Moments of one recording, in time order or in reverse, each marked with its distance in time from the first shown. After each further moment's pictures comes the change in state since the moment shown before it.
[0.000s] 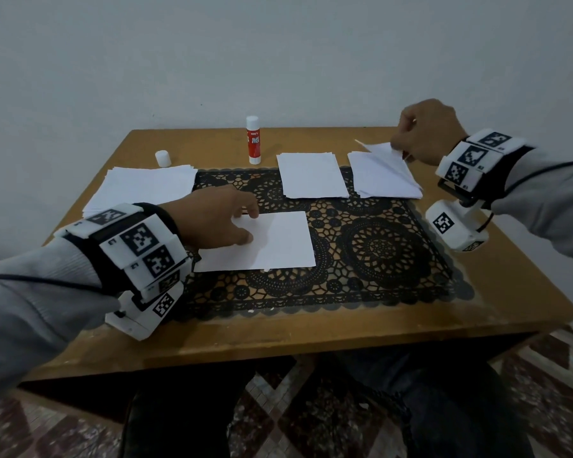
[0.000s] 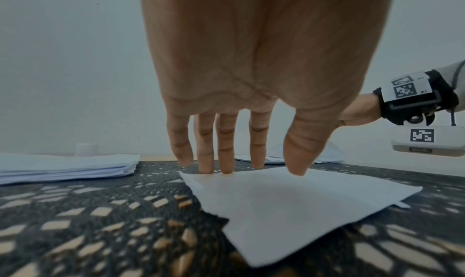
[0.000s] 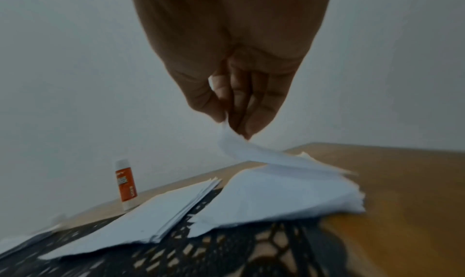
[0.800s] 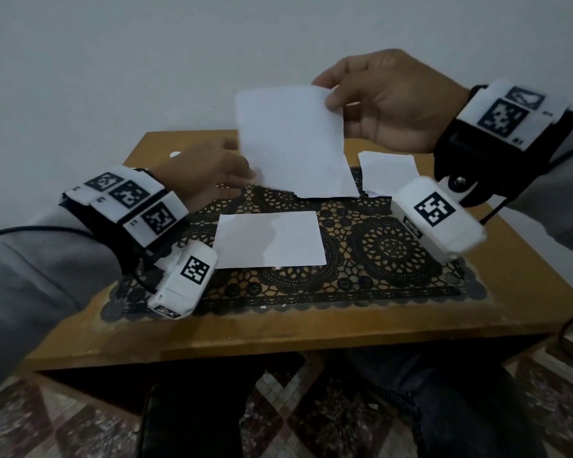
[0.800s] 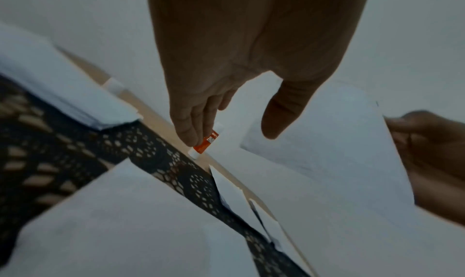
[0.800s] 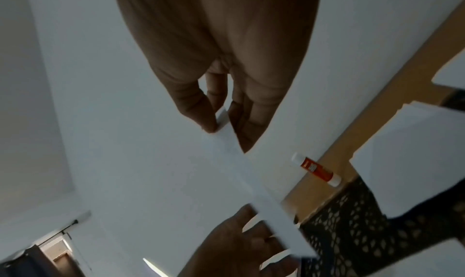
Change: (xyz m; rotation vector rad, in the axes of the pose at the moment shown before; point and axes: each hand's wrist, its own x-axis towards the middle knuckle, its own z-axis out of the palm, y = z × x) left_hand -0.008 0.005 -0.035 -1.183 0.268 -0.176; right_hand -0.045 -0.117 -0.025 1.047 -0.513 -0.081
